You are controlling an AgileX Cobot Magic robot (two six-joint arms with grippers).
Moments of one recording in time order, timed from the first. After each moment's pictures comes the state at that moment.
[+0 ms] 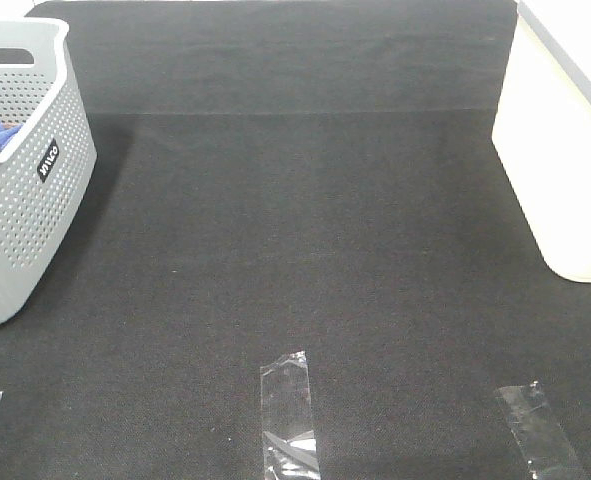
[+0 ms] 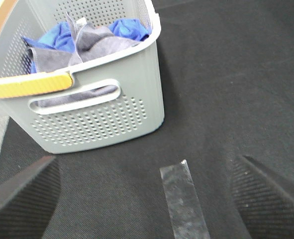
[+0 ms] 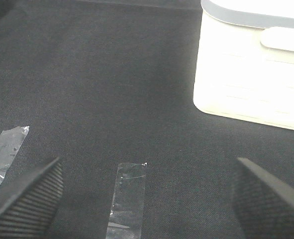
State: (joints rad) left arm -0.03 0.01 -0.51 -0.02 1.05 0.14; right arm -0.02 0.00 -0.51 0.17 1.07 -0.18
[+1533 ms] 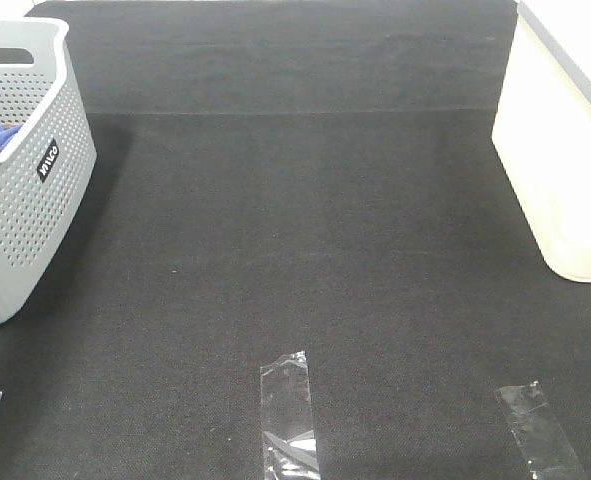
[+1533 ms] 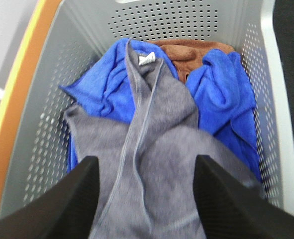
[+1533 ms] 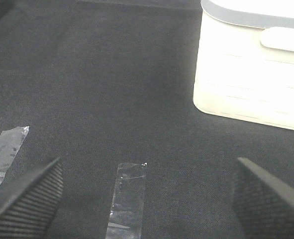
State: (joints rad) left arm -0.03 1.43 -1.14 0.43 0.63 -0.32; right arm -0.02 0.00 -0.51 0.17 1.07 -0.18
